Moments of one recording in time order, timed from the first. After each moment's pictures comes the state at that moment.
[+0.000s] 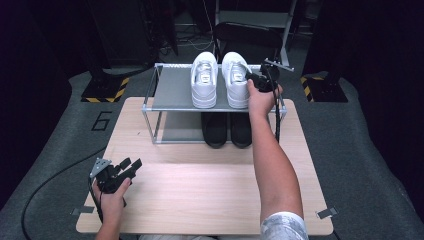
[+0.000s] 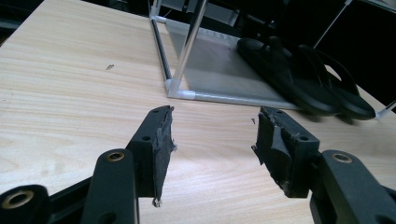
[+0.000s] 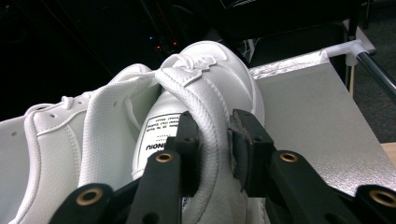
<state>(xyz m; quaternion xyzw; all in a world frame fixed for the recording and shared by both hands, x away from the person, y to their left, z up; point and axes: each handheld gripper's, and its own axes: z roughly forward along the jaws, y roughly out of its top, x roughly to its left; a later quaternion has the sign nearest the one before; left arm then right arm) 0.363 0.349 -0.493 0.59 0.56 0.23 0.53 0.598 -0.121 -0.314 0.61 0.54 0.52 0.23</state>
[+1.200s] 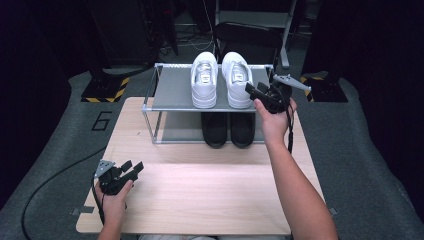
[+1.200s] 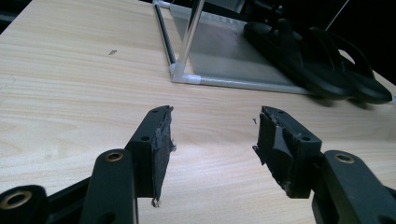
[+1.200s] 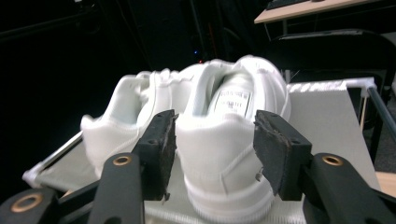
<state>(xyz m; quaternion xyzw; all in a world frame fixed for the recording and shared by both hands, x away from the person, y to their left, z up) 0.362 0.343 -0.500 0.61 0.56 0.23 0.50 0.498 -0.135 -0.297 0.50 0.60 0.58 0.25</state>
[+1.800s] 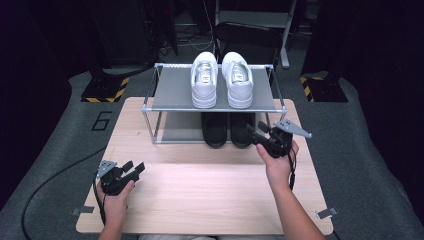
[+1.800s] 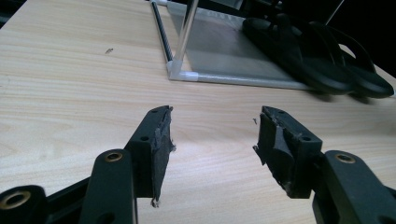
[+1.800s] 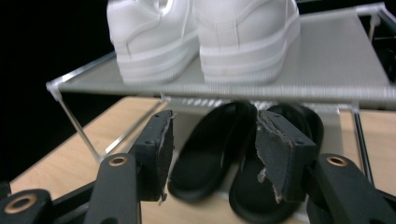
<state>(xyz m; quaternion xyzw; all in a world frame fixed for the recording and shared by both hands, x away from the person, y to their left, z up) 0.362 0.341 -0.501 0.62 0.56 0.23 0.50 0.418 -0.145 -0.377 0.48 0.63 0.56 0.24</state>
